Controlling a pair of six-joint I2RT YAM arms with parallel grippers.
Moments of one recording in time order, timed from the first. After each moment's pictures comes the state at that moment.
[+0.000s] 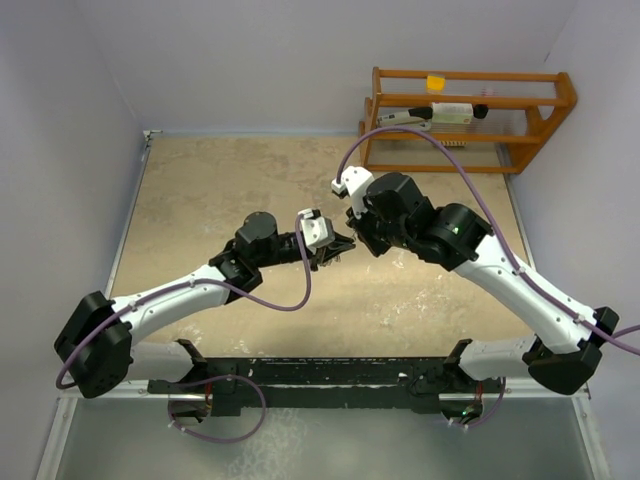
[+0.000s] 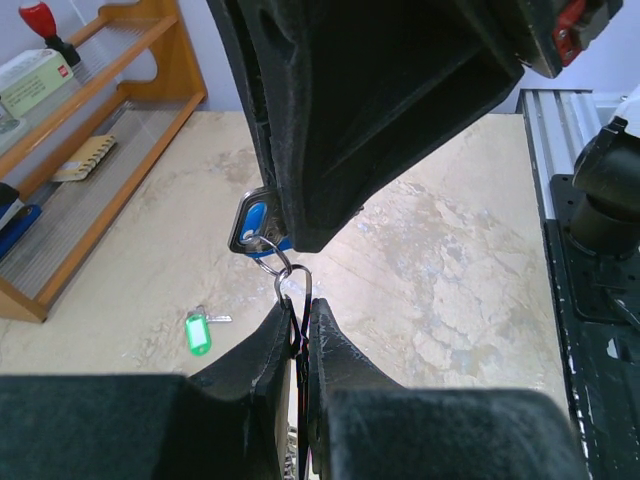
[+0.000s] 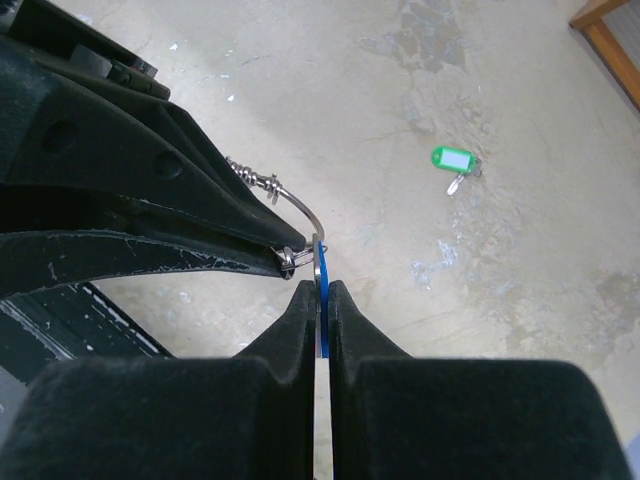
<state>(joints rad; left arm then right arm) -0.81 1.28 0.76 0.48 0.54 0.16 0.87 1.28 1.51 -0.98 0.19 -0.04</state>
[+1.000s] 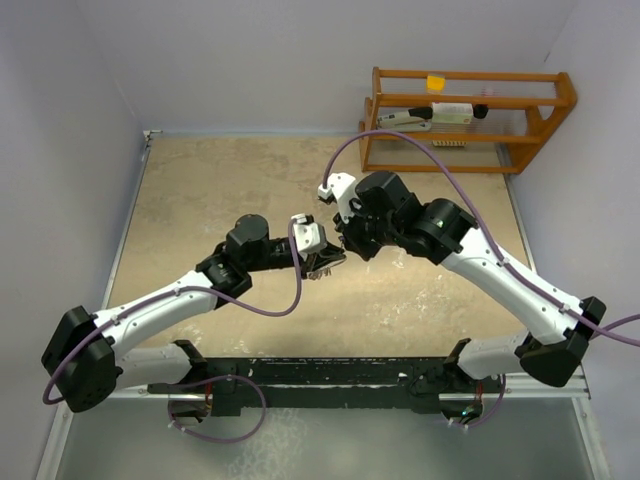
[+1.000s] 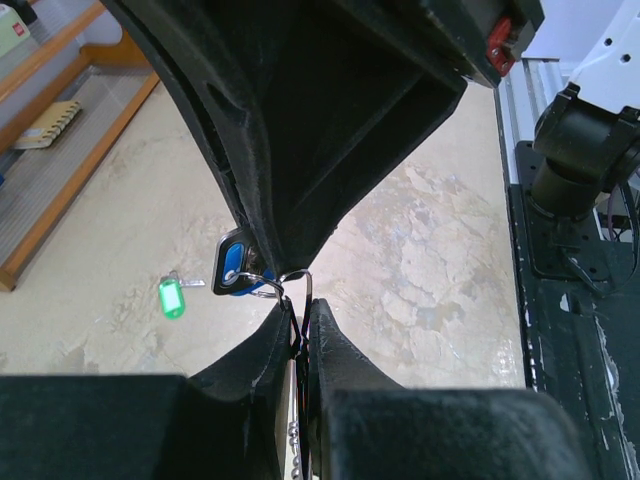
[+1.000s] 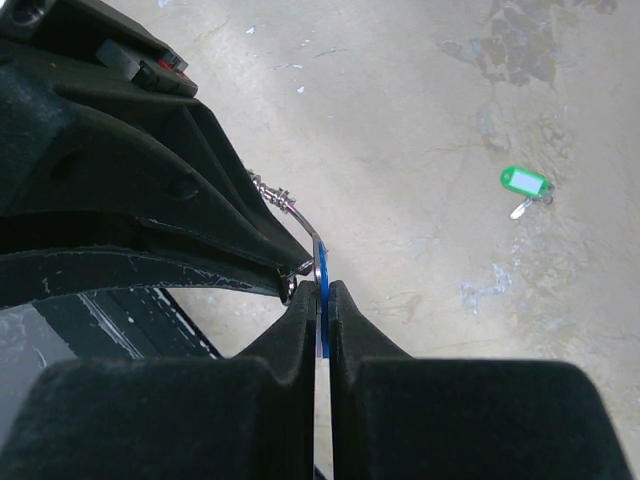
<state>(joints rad) -0.80 1.17 0.74 0.34 0.59 0.16 0.87 1.33 1.52 -0.97 0.02 -0.06</state>
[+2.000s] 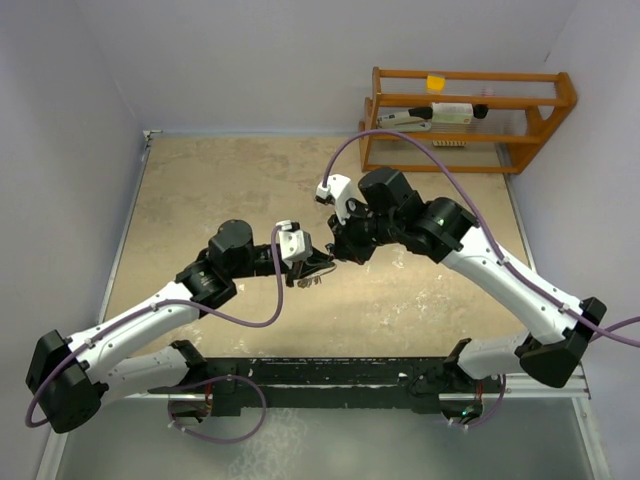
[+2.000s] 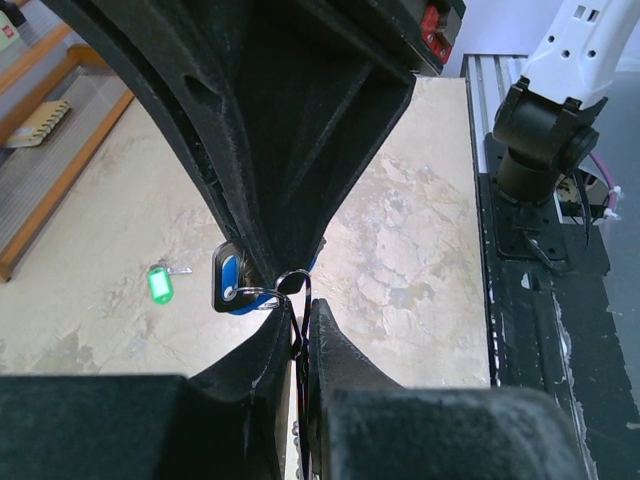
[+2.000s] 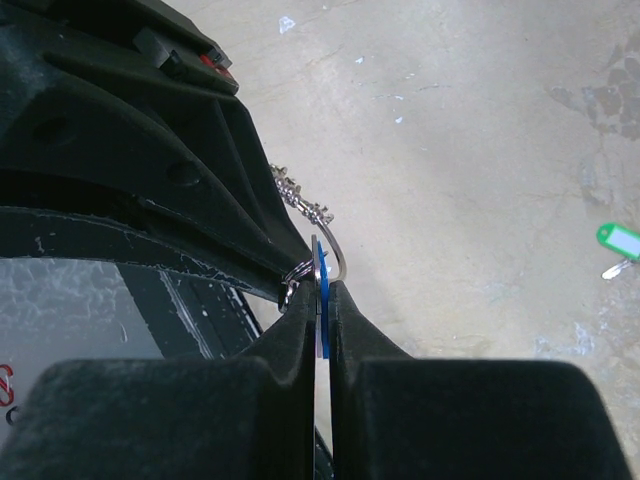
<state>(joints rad) -0.79 1.02 0.72 0.21 0.62 0.16 0.85 1.33 1.50 -0.91 -0.22 -0.05</state>
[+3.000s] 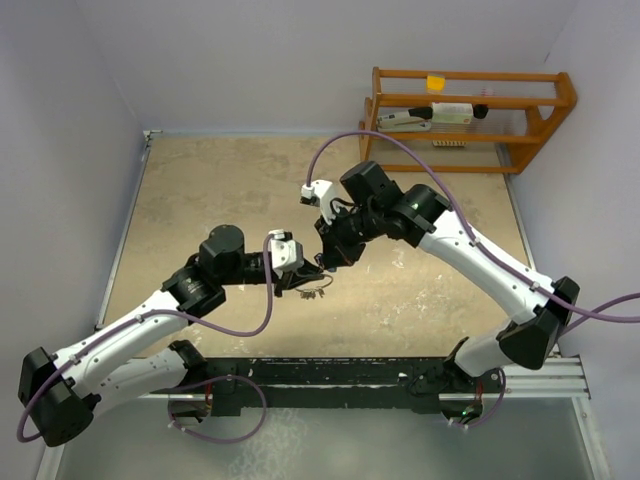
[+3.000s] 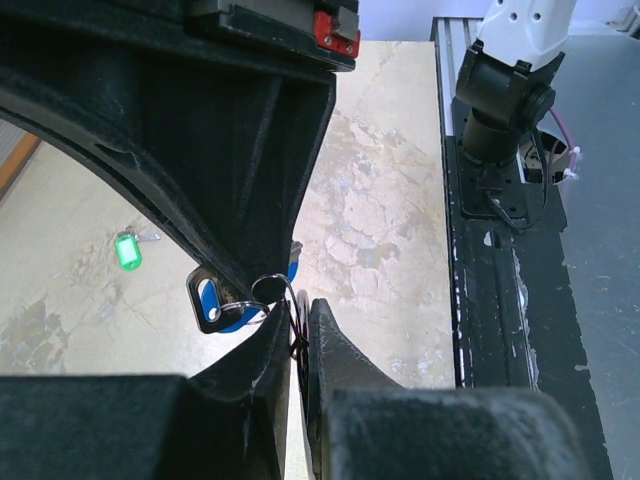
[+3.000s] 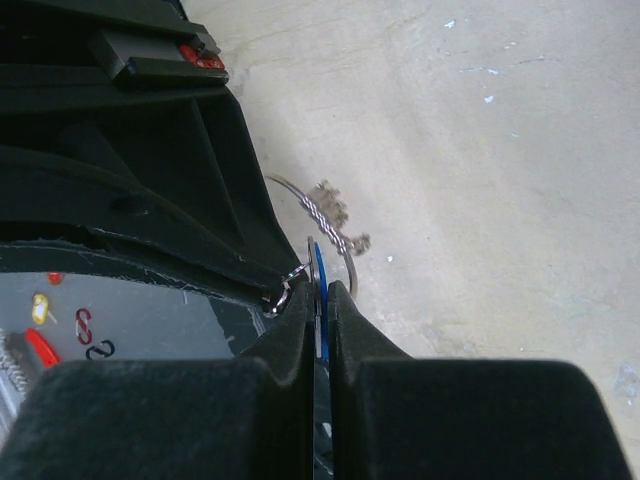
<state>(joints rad) -0.78 0.92 0.70 0.04 0.67 0.19 0.82 1.48 1.57 -0.99 -0.39 -0.04</state>
